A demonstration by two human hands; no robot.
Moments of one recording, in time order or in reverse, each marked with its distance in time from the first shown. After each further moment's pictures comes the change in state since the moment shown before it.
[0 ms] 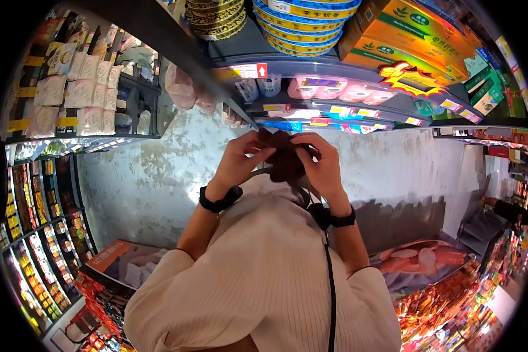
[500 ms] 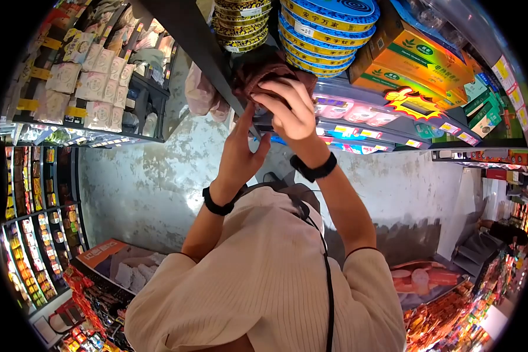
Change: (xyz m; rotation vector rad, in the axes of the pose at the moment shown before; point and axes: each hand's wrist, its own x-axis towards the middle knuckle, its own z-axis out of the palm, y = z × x) left_hand 0.020 0.037 -0.004 0.624 0.419 0.428; right_hand 0.133 -0.048 0.060 -0.545 0.193 -1.258
